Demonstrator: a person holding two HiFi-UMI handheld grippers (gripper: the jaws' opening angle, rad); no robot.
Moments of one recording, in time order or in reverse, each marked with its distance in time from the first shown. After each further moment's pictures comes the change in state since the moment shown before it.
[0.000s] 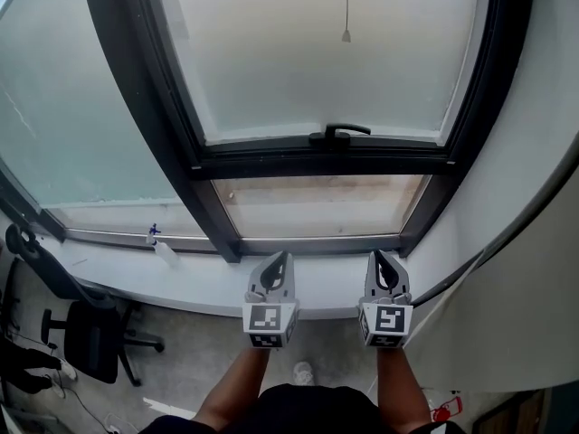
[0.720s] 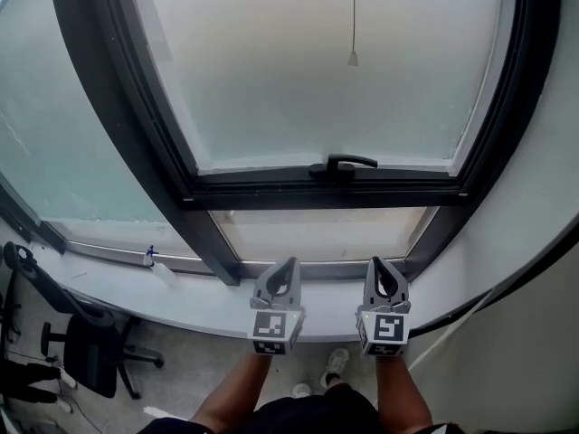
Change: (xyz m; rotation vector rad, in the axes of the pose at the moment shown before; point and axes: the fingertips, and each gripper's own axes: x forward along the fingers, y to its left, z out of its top) left arm 0.096 0.014 0.019 0.005 -0.019 -0.029; right arm 0.095 -0.025 0.005 0.026 -0.028 0.013
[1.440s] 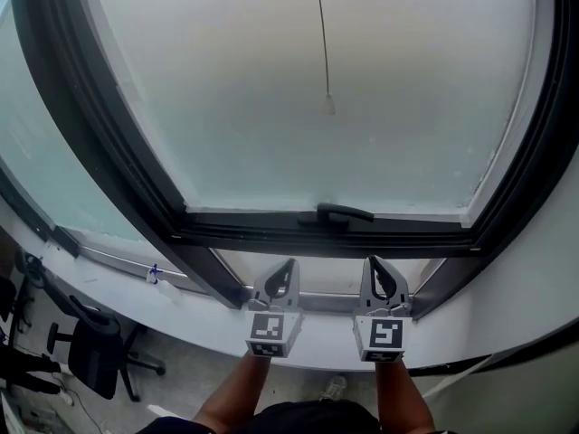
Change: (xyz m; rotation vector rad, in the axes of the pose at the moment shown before) left arm 0.129 0.017 0.030 0.040 -0.003 0.103; right arm 0.123 -0.060 0.036 0.014 -0.073 0.113
